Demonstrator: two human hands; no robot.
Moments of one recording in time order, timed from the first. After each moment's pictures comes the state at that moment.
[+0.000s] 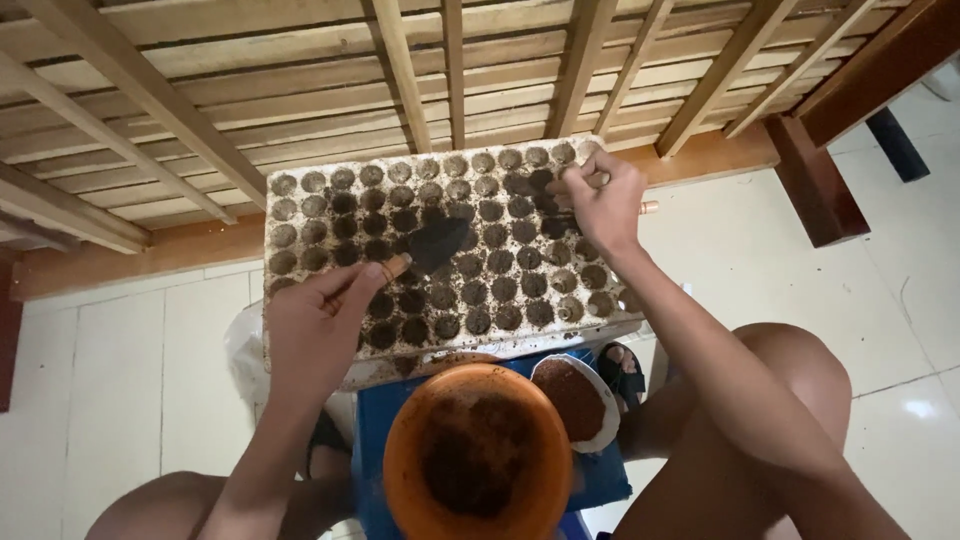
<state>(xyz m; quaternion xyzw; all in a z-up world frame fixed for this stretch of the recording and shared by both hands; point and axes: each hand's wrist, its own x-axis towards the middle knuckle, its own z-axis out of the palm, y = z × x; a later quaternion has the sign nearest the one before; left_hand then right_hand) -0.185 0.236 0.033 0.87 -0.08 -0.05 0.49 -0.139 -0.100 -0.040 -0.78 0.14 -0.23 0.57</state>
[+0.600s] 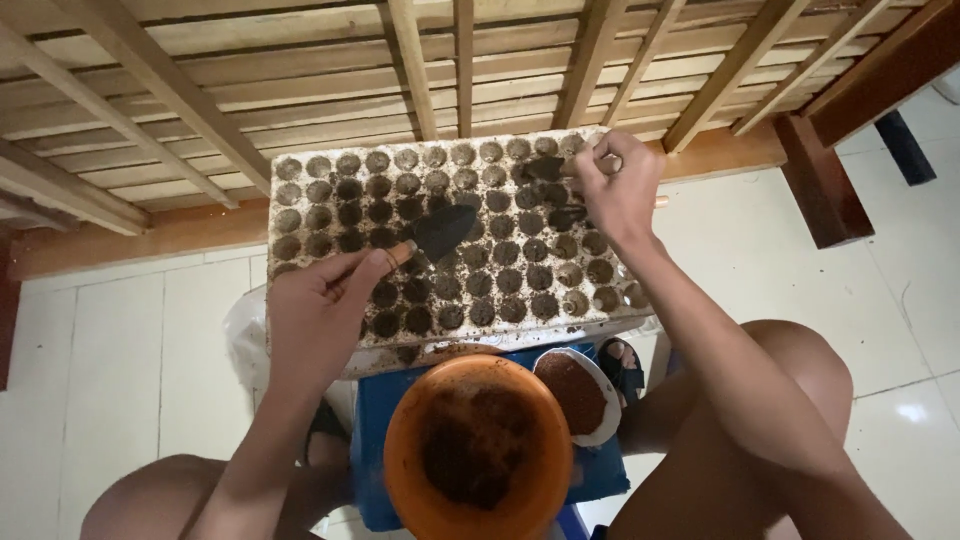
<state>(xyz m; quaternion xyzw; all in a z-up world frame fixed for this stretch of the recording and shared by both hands) -0.183 0.239 0.035 0.88 -0.04 -0.09 0.47 -0.128 -0.107 -0.054 -0.86 0.08 -0.33 0.37</state>
